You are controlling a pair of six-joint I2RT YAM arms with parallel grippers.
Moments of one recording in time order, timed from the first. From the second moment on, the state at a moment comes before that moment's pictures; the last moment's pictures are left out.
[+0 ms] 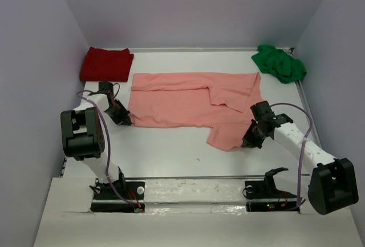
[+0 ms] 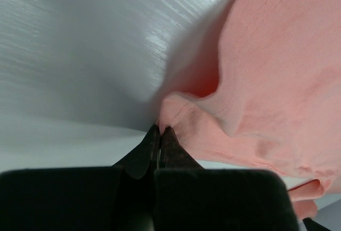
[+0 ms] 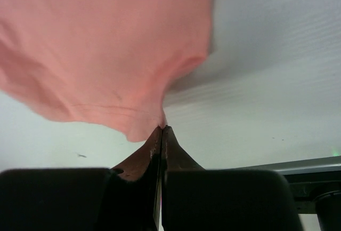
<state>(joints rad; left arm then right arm) 0.13 1.69 0.97 -0.61 0.21 -0.56 0.28 1.14 0.63 -0.81 -0.05 0.89</state>
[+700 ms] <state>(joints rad) 0.13 1.76 1.19 -0.66 0.18 -0.56 0.28 1.32 1.05 -0.92 0.04 0.76</state>
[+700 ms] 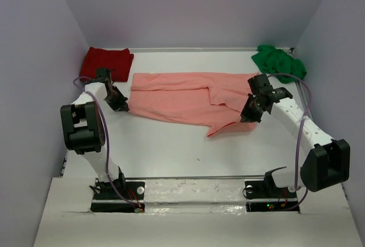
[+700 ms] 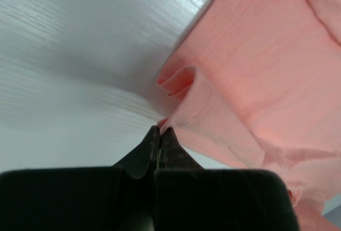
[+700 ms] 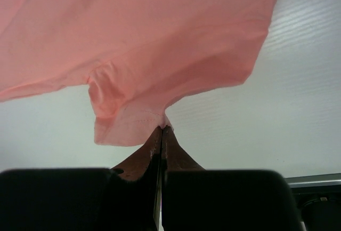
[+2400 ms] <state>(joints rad) 0.18 1.62 1.15 -0.87 0.27 -0.59 0.02 1.76 1.57 -0.93 0.03 0.48</state>
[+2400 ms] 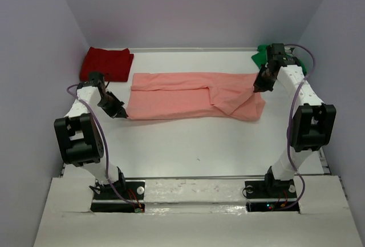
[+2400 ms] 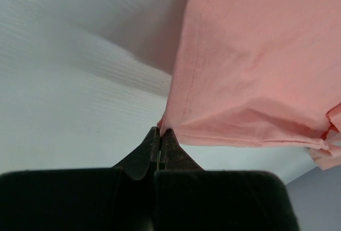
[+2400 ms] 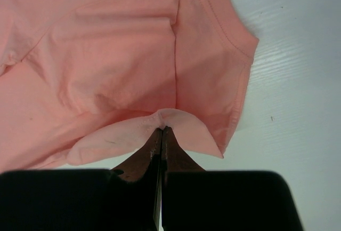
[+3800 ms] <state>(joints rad) 0.17 1.95 1.58 -0.90 0.25 -0.61 -0.02 1.99 1.91 -0.97 0.00 0.43</state>
